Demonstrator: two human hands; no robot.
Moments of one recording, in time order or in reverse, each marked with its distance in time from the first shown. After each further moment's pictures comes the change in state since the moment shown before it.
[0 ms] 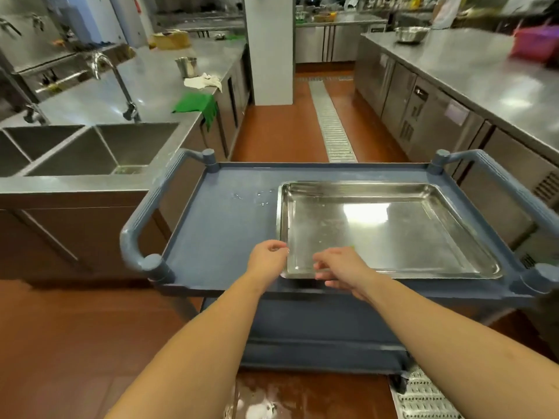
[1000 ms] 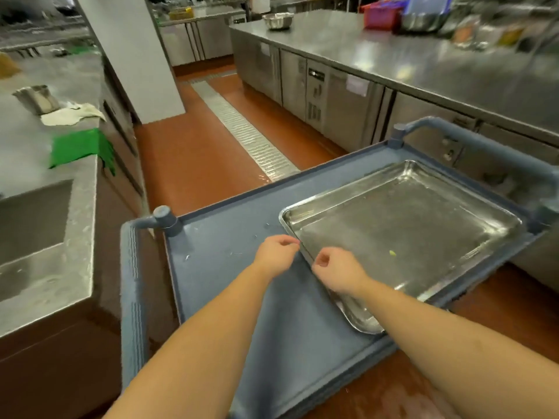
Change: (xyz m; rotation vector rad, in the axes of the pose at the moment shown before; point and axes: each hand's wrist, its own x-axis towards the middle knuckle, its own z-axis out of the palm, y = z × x) left_hand 0.208 0.048 -0.068 0.321 -0.527 0.195; right_hand 0.129 -0.070 0.115 -0.461 0.492 -0.018
